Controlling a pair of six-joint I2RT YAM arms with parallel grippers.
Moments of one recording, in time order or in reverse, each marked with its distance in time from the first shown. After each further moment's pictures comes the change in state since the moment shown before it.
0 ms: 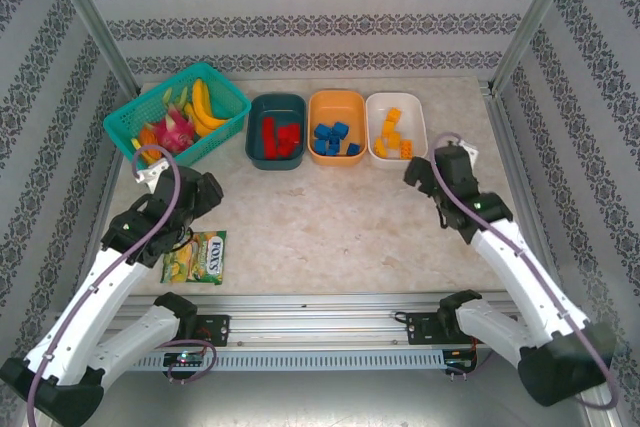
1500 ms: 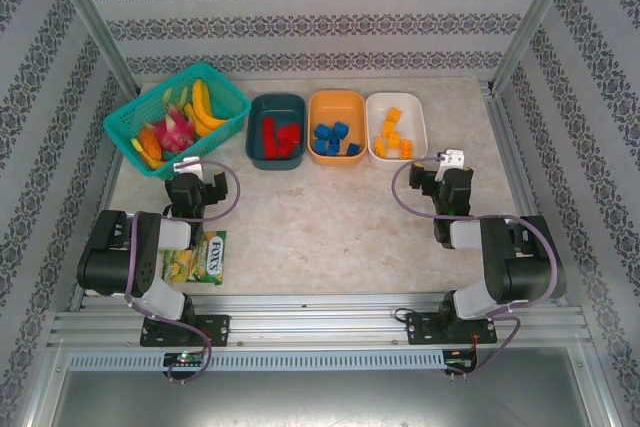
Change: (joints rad) left arm 0.389 0.756 -0.542 1.689 0.317 0.742; right arm -0.256 0.564 -0.412 1.346 -0.242 -0.517
